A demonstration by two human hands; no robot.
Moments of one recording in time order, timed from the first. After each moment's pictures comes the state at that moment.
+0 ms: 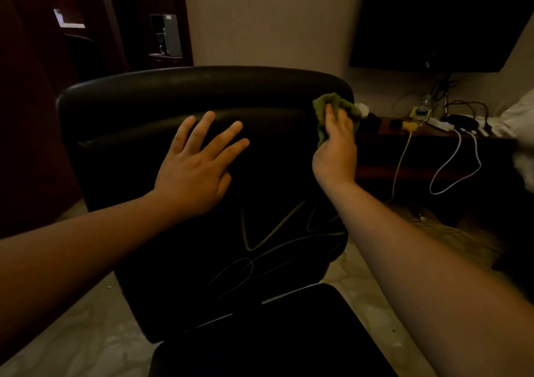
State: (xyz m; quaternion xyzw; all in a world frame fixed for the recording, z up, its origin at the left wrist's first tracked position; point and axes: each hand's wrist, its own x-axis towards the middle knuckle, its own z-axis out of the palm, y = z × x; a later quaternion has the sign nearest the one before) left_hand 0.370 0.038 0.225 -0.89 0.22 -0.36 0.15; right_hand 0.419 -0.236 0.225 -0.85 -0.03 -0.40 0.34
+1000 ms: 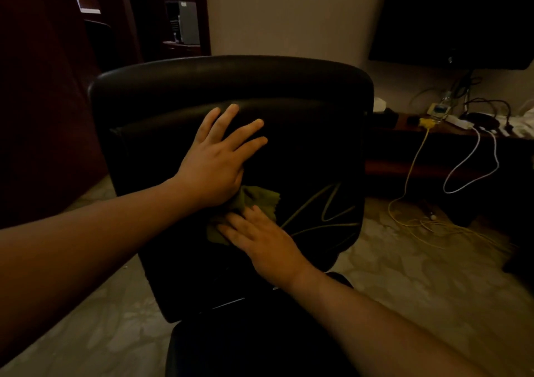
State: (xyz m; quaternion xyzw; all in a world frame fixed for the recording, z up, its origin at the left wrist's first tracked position) left_hand 0.353 0.056 0.229 -0.90 0.29 -0.33 0.09; right_hand 0.328 -0.114 0.077 -0.85 -0.43 -0.28 0.11
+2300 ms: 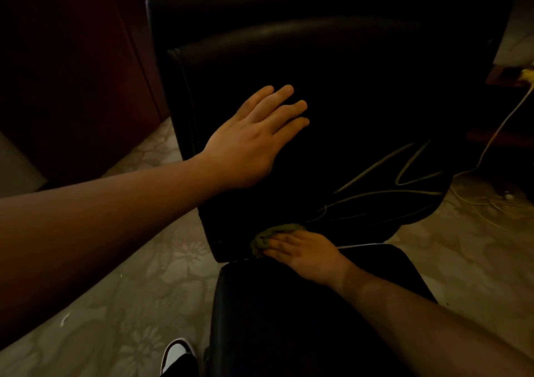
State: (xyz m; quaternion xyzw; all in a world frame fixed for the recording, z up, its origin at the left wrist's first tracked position) left_hand 0.327 0.089 0.178 -0.89 0.33 -0.30 0.11; right_hand 0.320 -0.119 -0.047 -0.81 -0.54 -0.19 -0.11
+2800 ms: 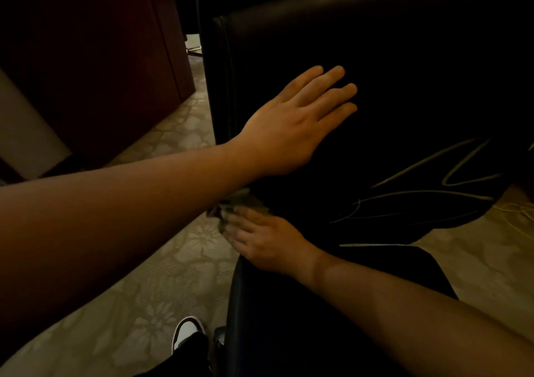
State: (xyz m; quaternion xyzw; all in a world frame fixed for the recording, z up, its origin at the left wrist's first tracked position) left_hand 0.333 0.090 0.172 -0.88 0.34 -0.32 0.10; right_hand 0.293 0.003 -0.006 -0.74 -0.59 -0.26 -0.19
